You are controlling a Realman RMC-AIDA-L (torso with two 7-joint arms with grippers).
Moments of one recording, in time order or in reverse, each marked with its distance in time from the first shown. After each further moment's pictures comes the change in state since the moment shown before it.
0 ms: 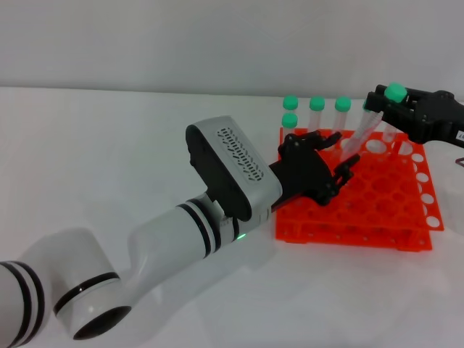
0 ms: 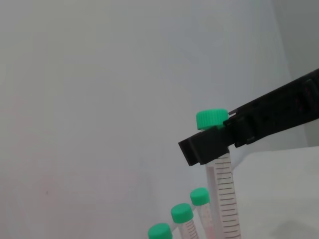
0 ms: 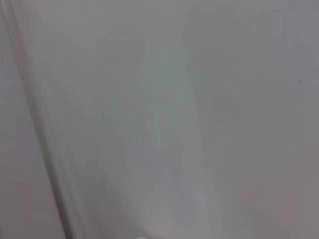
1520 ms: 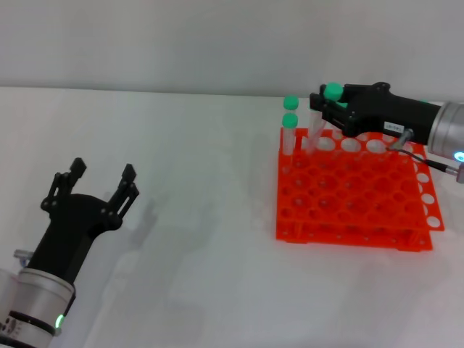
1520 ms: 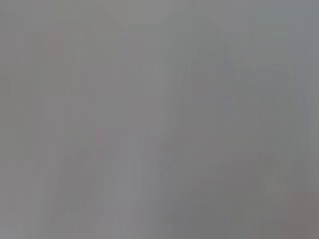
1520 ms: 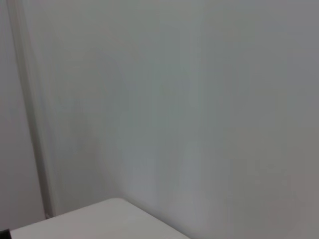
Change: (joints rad) left arm 0.563 0.012 -0.198 -0.098 -0.138 0.506 -0.122; right arm 0.131 0.029 -0.238 0.071 0.111 -0.303 -0.126
